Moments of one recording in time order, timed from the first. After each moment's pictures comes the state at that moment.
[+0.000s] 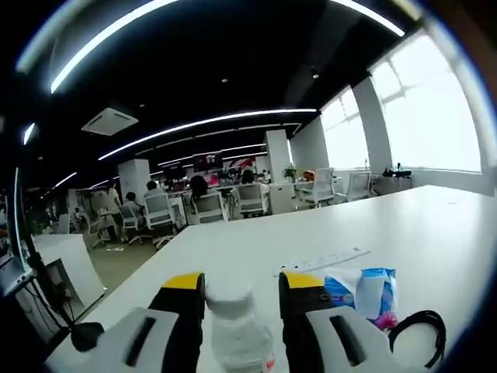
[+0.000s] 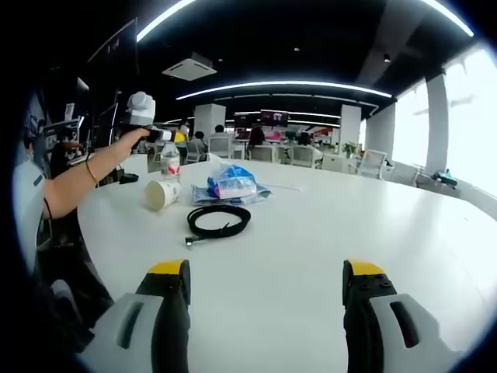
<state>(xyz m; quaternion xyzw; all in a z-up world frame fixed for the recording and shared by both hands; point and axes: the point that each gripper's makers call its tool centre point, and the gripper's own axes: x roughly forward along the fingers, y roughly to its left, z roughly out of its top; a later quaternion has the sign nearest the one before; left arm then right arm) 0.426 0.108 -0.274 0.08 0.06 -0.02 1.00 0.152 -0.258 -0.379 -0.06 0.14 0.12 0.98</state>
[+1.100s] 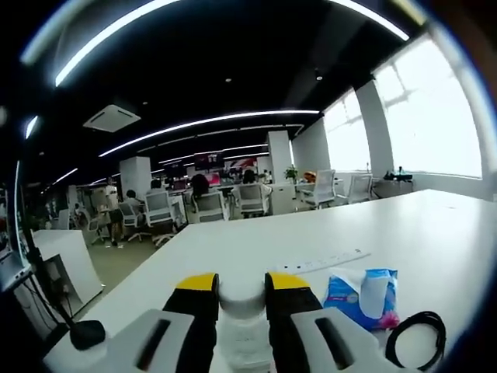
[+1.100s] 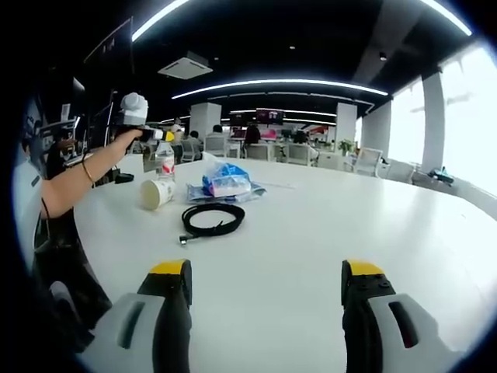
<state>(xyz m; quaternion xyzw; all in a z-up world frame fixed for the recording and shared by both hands) 0.427 0.121 -0.275 0.06 0.06 -0.02 1.00 0.153 -0.265 -0.381 -0.05 0.14 0.10 0.98</state>
